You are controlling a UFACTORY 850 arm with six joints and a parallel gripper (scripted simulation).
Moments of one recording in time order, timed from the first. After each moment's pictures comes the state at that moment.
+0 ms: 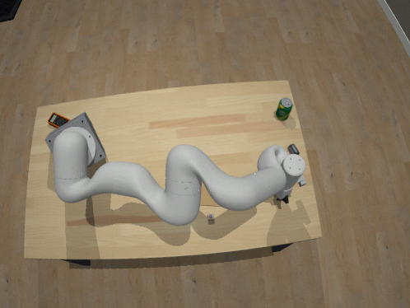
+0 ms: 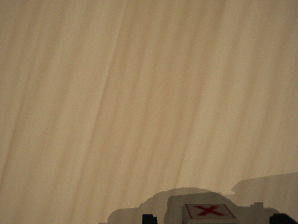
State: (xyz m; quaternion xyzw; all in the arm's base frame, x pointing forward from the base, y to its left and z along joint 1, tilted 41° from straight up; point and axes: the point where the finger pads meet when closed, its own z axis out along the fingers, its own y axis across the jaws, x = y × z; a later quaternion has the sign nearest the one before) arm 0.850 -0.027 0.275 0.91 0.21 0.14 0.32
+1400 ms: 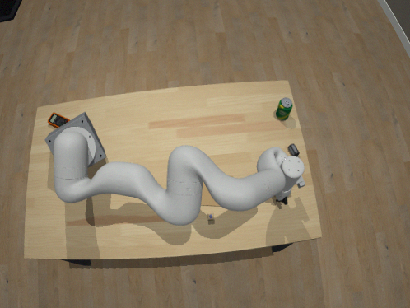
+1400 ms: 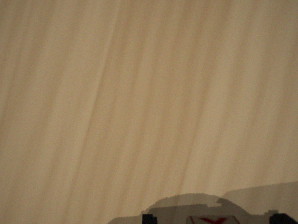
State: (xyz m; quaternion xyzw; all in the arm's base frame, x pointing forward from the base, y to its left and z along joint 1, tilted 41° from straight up) arm 0.857 -0.036 0.262 0.91 0.21 0.14 0.32
